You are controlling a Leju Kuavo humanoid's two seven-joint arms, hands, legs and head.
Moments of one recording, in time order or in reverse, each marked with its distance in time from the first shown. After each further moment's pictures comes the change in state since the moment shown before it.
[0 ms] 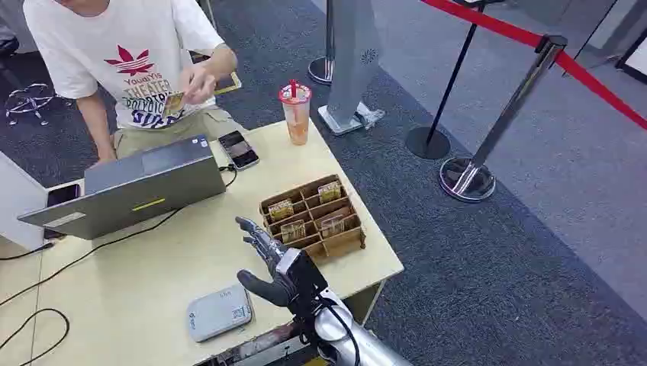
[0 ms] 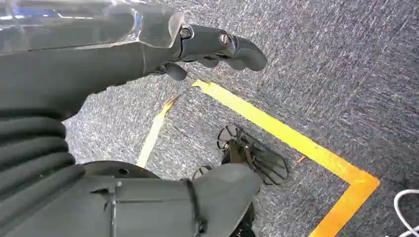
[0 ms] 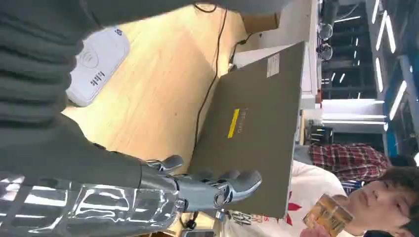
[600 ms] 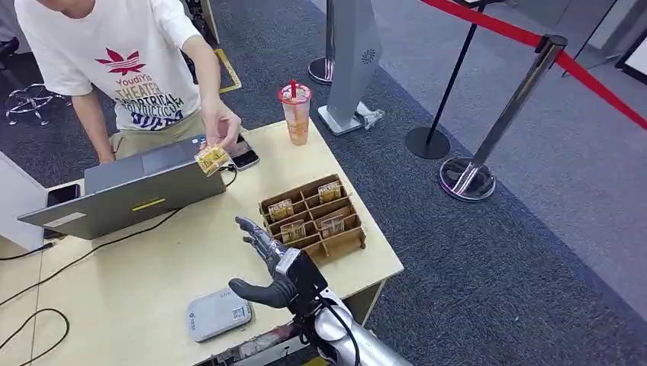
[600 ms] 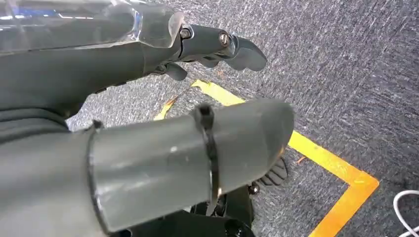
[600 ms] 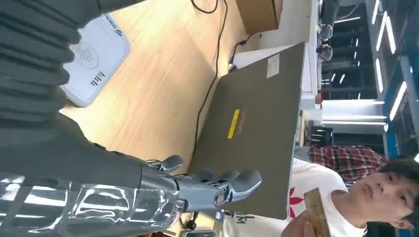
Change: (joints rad) left arm 0.000 0.000 0.002 0.000 0.003 0.002 0.000; right arm -0.001 0.000 0.000 0.000 0.000 0.006 0.002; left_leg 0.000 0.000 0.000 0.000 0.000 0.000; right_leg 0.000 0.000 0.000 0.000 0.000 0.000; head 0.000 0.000
